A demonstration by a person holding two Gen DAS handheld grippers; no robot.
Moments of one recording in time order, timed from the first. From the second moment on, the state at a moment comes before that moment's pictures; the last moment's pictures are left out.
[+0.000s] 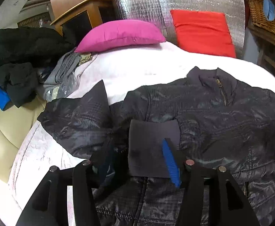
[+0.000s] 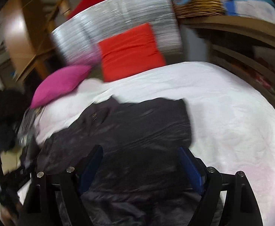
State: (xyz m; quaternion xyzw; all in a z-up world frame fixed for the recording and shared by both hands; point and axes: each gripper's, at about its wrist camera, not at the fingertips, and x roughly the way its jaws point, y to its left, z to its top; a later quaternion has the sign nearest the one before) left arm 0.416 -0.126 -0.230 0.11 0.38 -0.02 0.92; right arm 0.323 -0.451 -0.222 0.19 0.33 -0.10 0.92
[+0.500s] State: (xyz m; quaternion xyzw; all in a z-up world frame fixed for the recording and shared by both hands) left arm 0.443 -0.137 -0.280 0.11 0.47 -0.03 0.88; right arm 0.382 -0.394 -0.296 0.15 0.46 -0.05 0.87
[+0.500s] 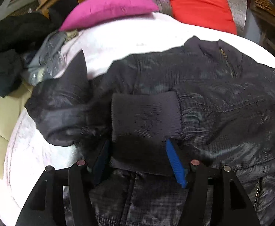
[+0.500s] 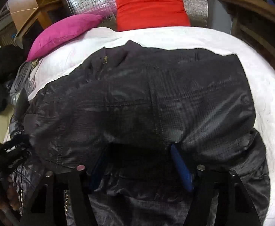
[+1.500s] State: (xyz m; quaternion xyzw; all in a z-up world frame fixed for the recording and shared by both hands) left arm 0.465 0.047 -0.228 -0.10 0.42 0.07 0.90; right arm 0.381 -0.375 -0.301 0.17 0.46 0.00 0.87
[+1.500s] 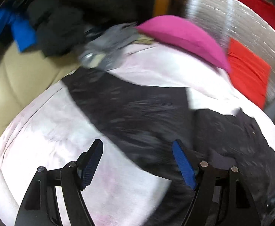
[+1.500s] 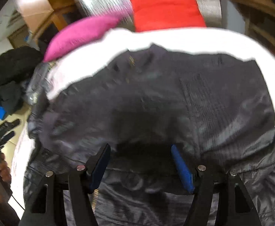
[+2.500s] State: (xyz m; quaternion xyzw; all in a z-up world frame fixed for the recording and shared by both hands) left arm 0.566 0.172 -0.314 -0.30 0.45 0.11 0.83; right arm 0.388 -0.365 -0.306 0.12 0.46 0.01 0.88
